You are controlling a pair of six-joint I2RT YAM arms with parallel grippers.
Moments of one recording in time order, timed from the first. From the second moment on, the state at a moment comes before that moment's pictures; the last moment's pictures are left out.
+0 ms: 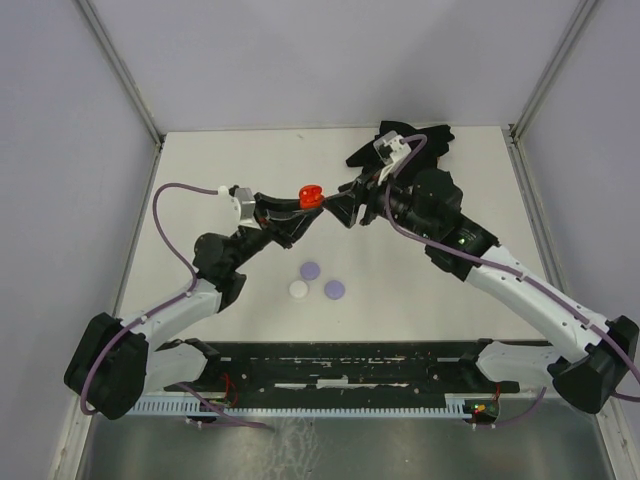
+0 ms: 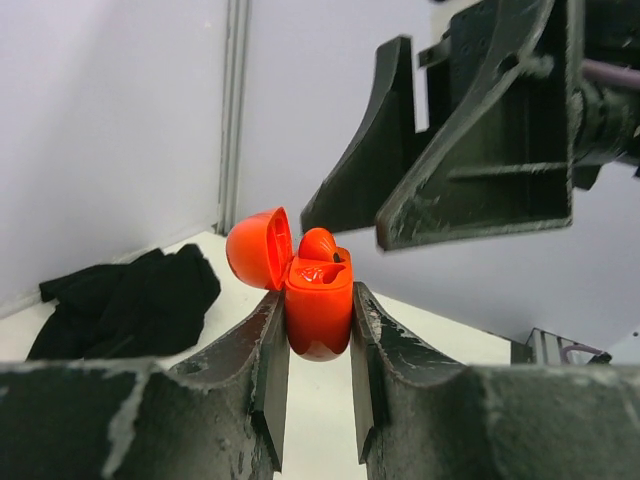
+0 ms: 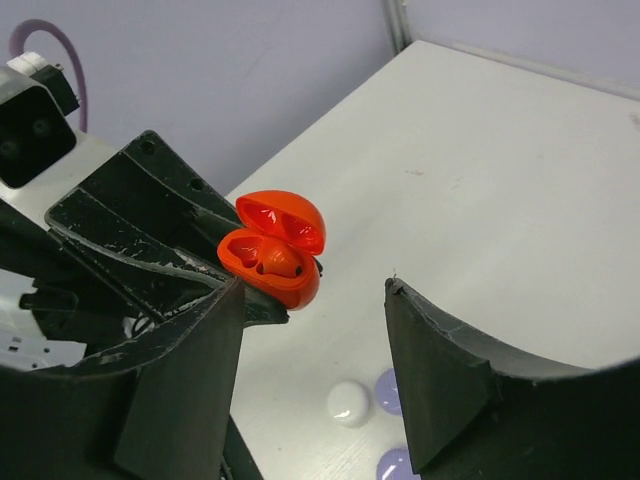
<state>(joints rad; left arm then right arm) -0.54 1.15 0.51 1.20 0.47 -0.41 0.75 1.19 1.12 0.04 -0.21 0.35</state>
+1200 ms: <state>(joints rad) -0.51 1.03 0.50 0.62 0.37 -0.06 0.20 1.94 1.55 -0.71 0.12 0.35</state>
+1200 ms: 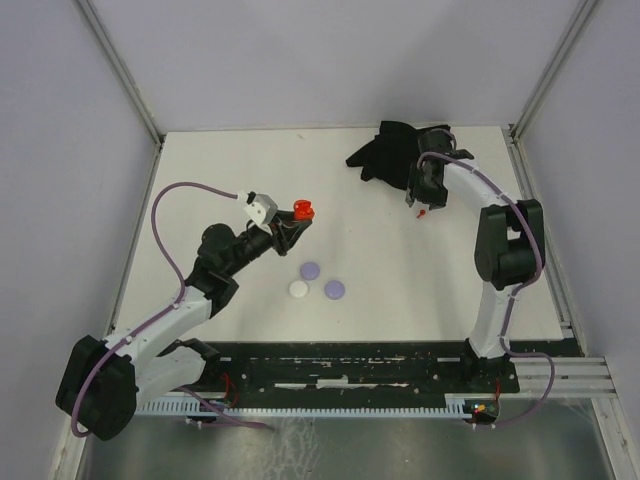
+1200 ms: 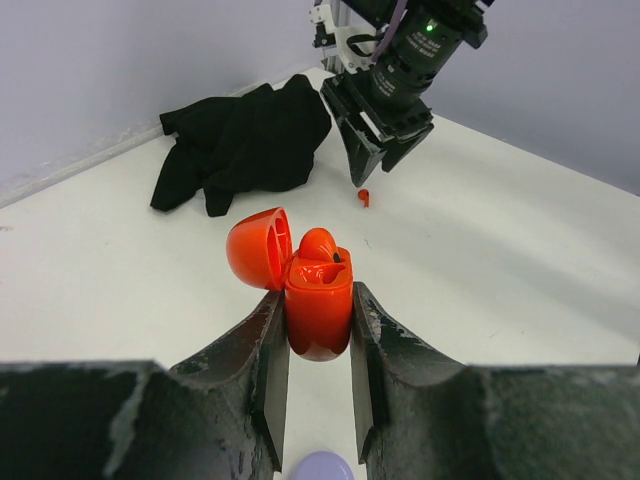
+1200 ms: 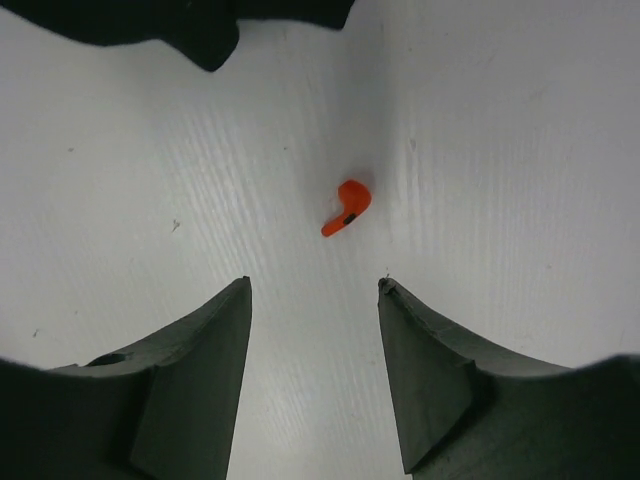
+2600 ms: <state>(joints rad) -0.51 1.03 0.50 0.65 0.40 -0.06 0.19 2.06 1.52 -0.70 0.11 0.38</state>
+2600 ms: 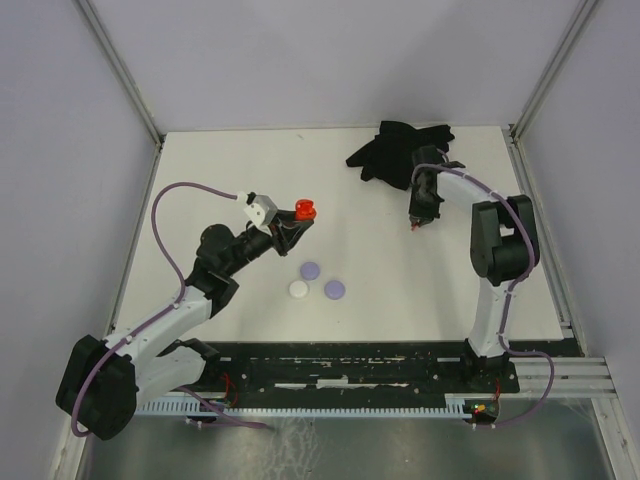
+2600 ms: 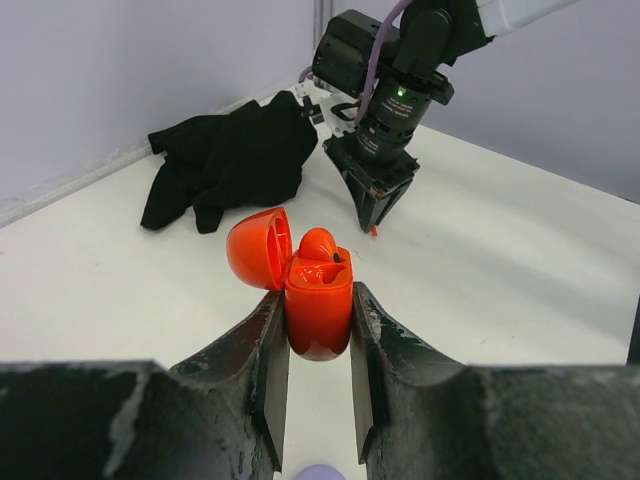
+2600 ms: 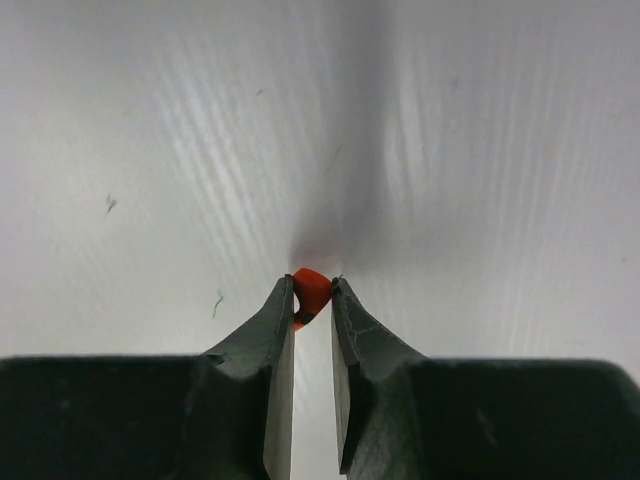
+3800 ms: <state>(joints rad) -0.51 1.08 0.49 0.82 0.55 -0.10 0.85 1.27 1.35 -0.39 0.17 0.05</state>
